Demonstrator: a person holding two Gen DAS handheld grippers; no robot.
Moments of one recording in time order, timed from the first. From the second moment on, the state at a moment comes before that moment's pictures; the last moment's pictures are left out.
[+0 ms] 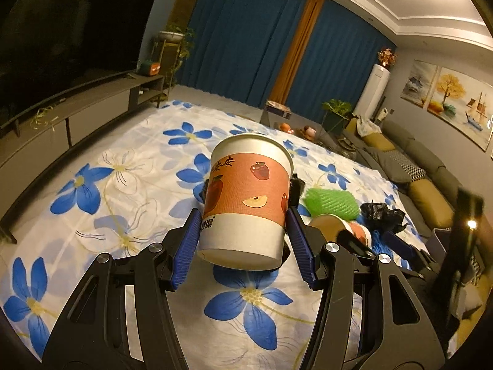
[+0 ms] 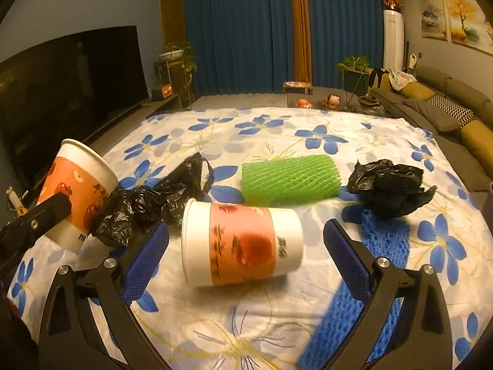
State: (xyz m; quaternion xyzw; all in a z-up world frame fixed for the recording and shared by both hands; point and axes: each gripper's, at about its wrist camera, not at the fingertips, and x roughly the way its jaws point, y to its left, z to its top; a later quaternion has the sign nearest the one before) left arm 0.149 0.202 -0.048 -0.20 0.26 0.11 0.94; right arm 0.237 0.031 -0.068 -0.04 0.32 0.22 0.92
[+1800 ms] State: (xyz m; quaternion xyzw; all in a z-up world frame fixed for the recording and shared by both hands) left arm 0.155 0.174 -0.053 -0.17 0.26 0.05 0.95; right arm 0.187 -0.037 -0.083 -0.04 0.36 0.19 0.91
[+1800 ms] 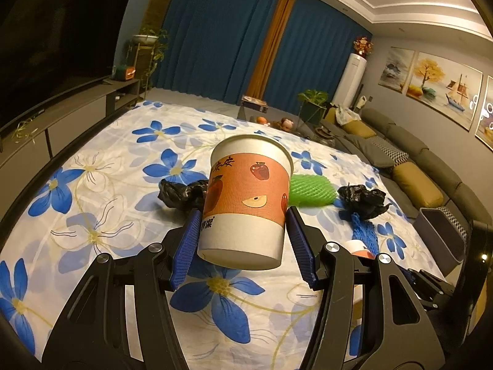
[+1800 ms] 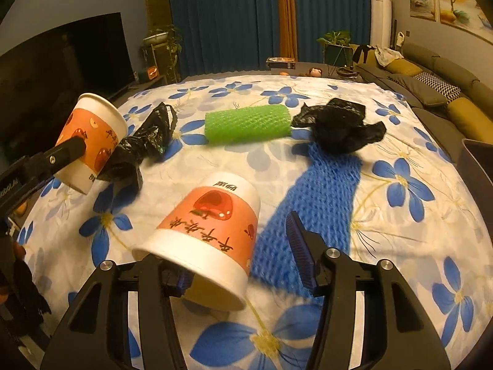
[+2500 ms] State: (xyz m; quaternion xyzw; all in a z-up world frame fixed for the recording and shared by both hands) left arm 0.151 0.159 -0.048 -0.16 0.25 0.02 0.96; right arm 0.152 -0.066 -0.070 -0.03 0.32 0.20 0.93
